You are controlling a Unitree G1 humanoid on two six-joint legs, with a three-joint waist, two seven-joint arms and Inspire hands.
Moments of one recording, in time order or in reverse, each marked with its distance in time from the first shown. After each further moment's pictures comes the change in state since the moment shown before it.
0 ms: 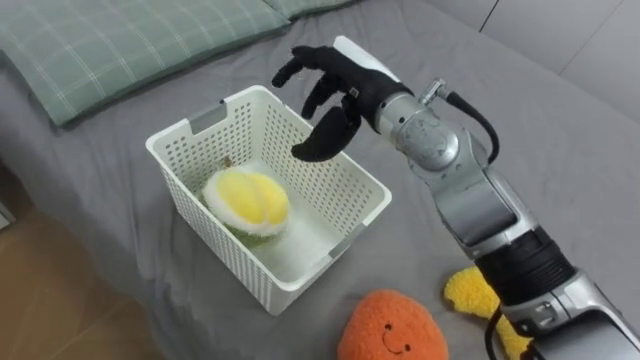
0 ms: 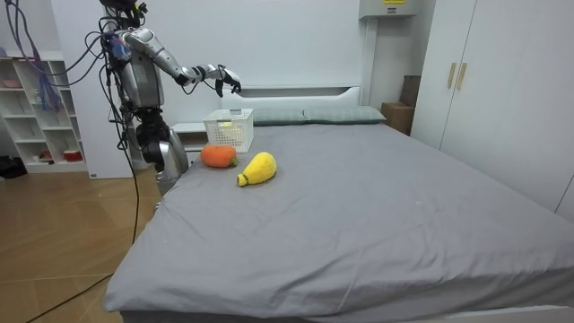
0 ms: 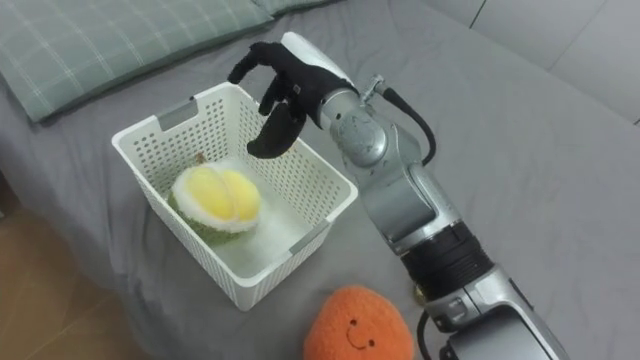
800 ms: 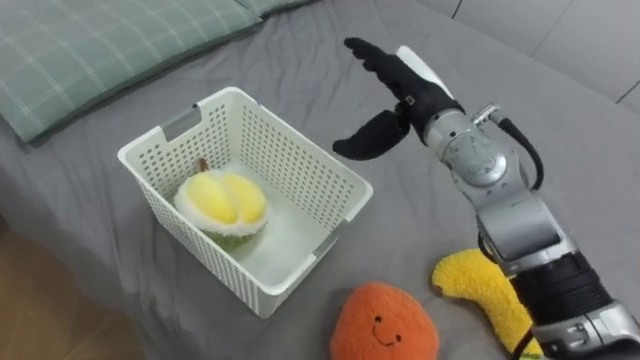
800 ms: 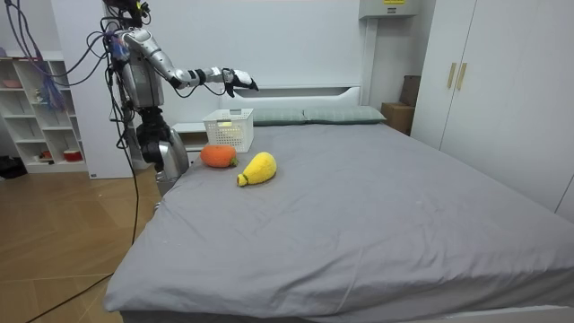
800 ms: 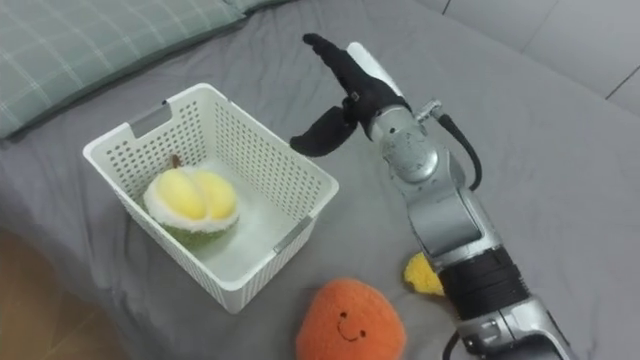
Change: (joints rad) left arm 0.002 -0.037 0.007 0.012 -0.002 -0.005 0.017; right arm 0.149 -0.076 -0.173 0.003 0.094 -0.048 -0.108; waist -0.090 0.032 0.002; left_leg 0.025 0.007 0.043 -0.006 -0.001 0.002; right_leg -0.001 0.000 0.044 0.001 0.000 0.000
